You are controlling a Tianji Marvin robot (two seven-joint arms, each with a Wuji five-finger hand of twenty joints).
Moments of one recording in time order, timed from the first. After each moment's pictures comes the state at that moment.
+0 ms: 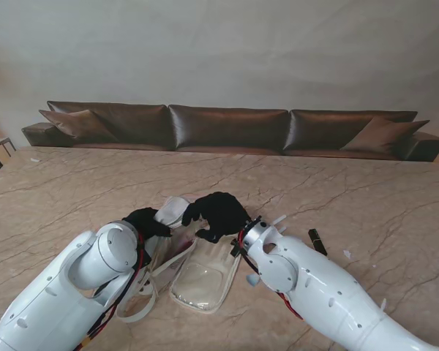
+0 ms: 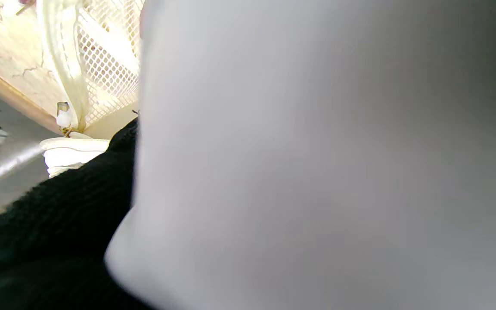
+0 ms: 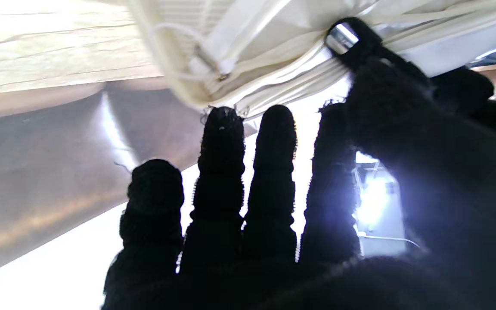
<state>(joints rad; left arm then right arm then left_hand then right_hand) 1.40 -1.09 -1.07 -1.71 0.45 0.71 -0.22 -1.17 -1.20 0.74 -1.25 -0.78 -0.32 -0.38 0.68 -0.57 0.87 -0.30 0.67 -0.04 1.09 0.84 1.14 -0.04 0.80 0.92 1.21 0.19 1.19 0.87 0.87 0.30 1.73 0.55 0.40 -1.00 1.32 -0.28 0.85 -0.29 0.77 0.39 0.98 -0.12 0.69 0.47 0.86 -0.02 0.79 0.89 0.60 0.12 1.34 0.92</state>
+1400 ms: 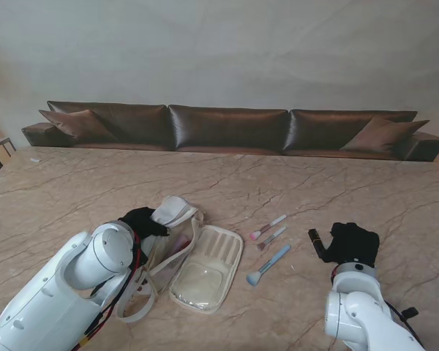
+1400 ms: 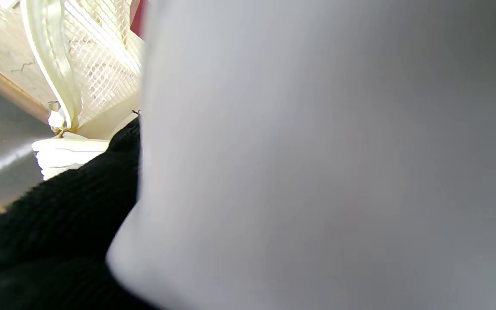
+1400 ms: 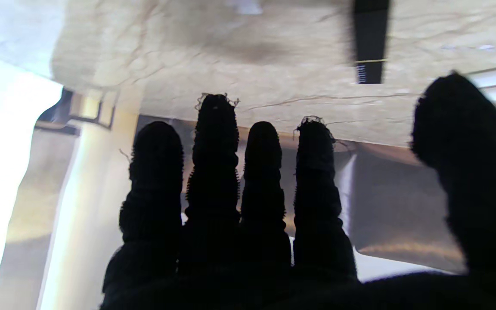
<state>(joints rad) 1.42 -1.09 -1.10 -1.71 0.45 0.68 -0.23 -1.77 -1.08 1.27 -1.72 -1.28 0.69 -0.03 0.68 -0.57 0.87 -0.30 0.67 -0.04 1.09 0.84 1.14 -0.04 0.80 0.92 1.21 0.19 1.19 0.87 0.87 0.30 1.73 0.55 0.22 -0.83 1.11 -0.21 0.72 -0.13 0.56 0.44 0.80 -0.02 0.65 0.40 0.94 0.04 0.54 0.67 0.67 0.12 1.16 0.55</state>
